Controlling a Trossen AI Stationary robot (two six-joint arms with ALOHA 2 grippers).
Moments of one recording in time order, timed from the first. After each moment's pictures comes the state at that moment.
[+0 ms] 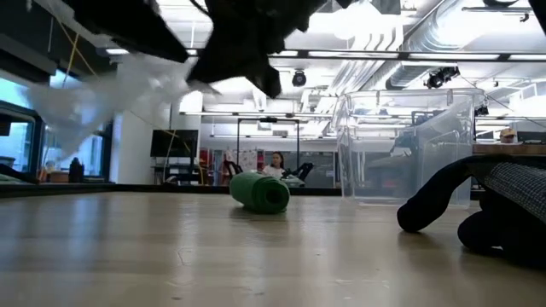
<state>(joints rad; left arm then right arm) -0.55 1.35 0.81 -0.18 -0.58 -0.31 0.17 2.03 1.61 -0.36 -0.06 0.43</state>
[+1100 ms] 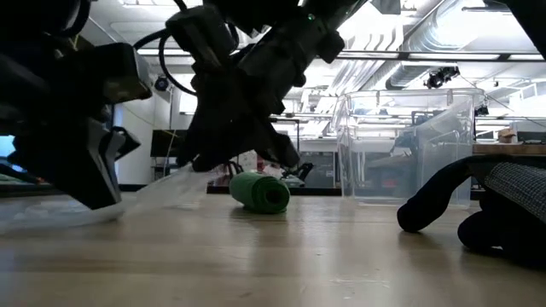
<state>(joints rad) -0.54 1.63 0.62 0.03 -0.29 -0.55 0.15 2.19 1.60 -0.32 -0.24 0.83</state>
